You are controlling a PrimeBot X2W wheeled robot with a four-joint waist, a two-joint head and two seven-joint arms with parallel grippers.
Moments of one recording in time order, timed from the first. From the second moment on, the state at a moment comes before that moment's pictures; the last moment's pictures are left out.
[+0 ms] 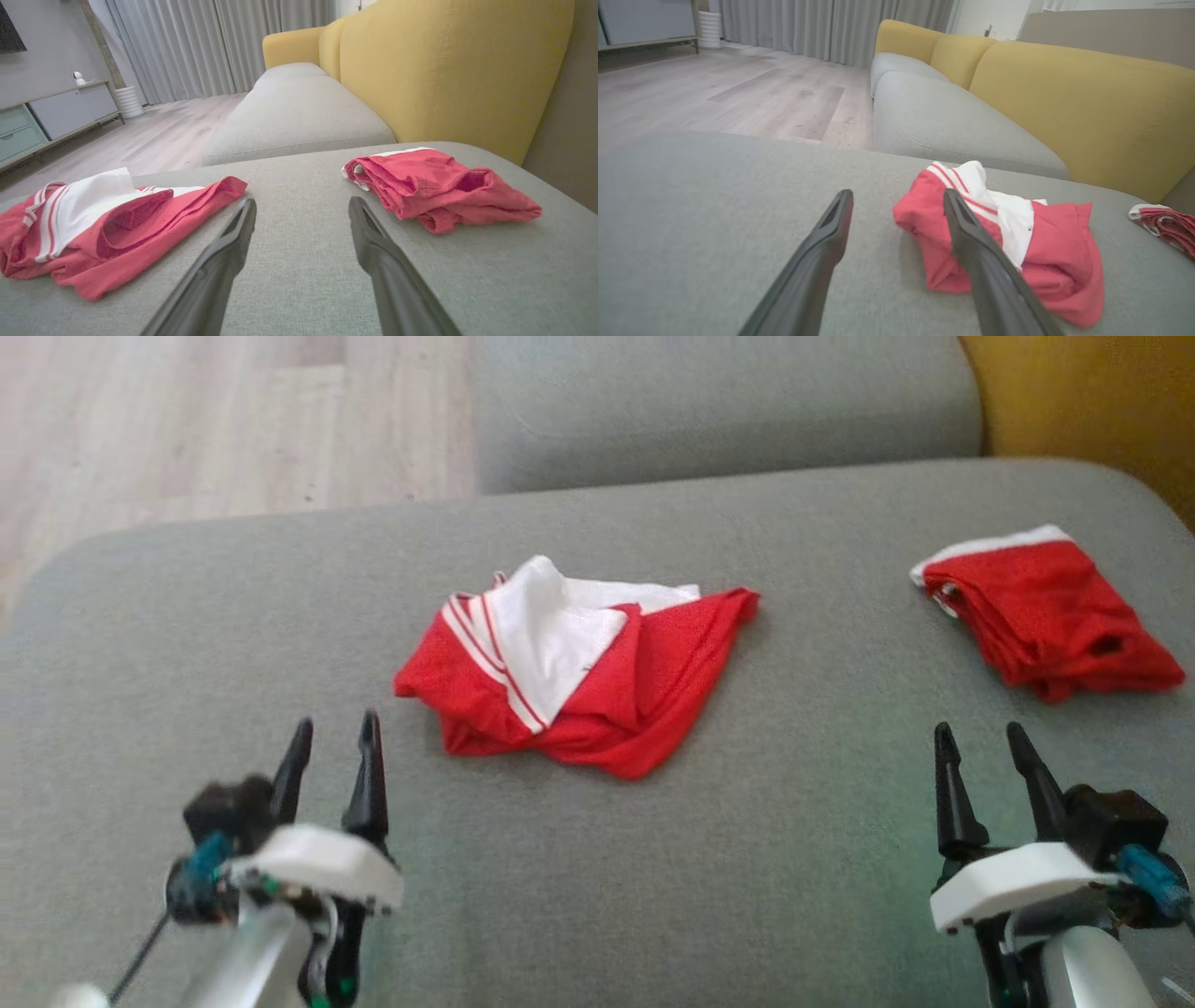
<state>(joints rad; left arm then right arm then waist) -0.33 0.25 -0.51 0.57 -0.72 0.05 -0.25 -0.04 -0.04 -0.05 0.29 0.13 0.12 -0.13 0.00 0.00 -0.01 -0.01</state>
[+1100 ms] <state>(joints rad) 0.09 0.29 -0.46 0.23 -0.67 0.19 -0.23 0.10 -0.04 0.01 0.34 0.16 0.12 -0.14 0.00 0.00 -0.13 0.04</state>
